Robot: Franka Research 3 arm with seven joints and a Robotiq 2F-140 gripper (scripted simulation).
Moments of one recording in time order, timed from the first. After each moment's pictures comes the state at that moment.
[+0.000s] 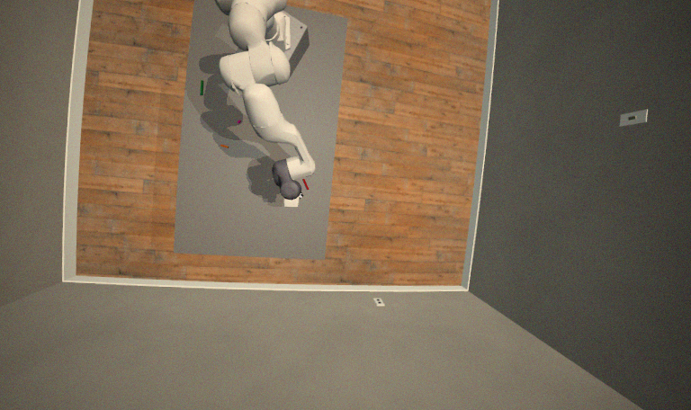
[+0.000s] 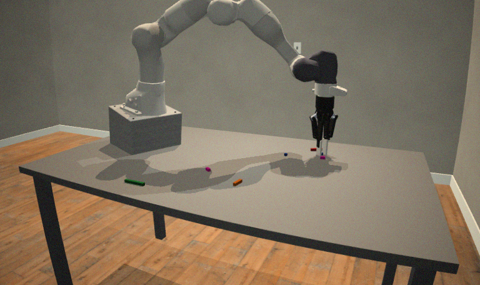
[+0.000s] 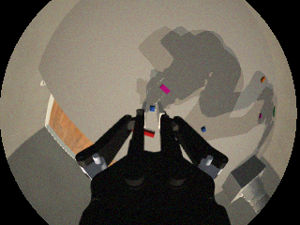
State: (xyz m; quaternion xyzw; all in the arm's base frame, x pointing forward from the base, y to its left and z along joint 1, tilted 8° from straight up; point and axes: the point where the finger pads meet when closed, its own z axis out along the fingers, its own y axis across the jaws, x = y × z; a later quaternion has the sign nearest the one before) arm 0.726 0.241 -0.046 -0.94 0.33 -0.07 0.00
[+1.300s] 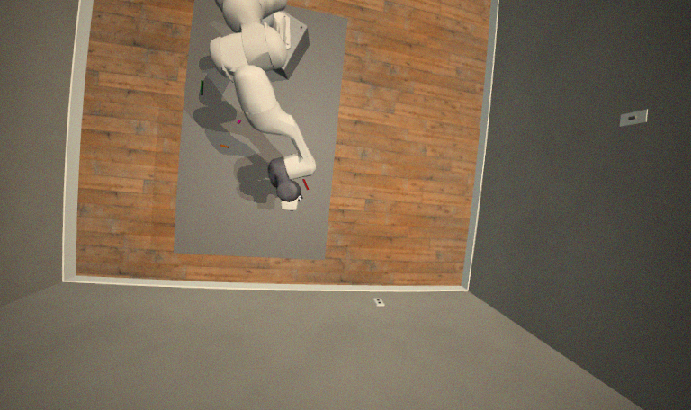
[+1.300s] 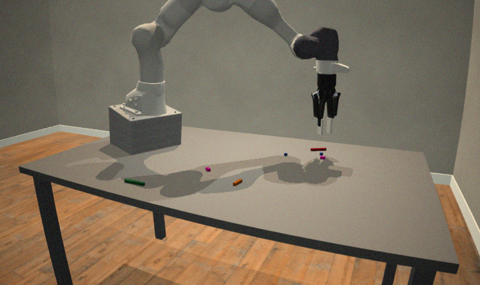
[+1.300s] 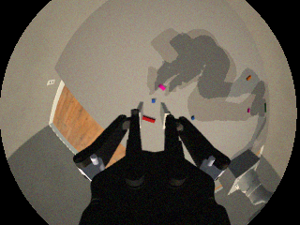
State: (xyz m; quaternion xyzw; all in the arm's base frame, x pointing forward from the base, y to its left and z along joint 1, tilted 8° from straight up) arm 0.721 0.245 0.045 -0.94 0.33 -0.07 0.00
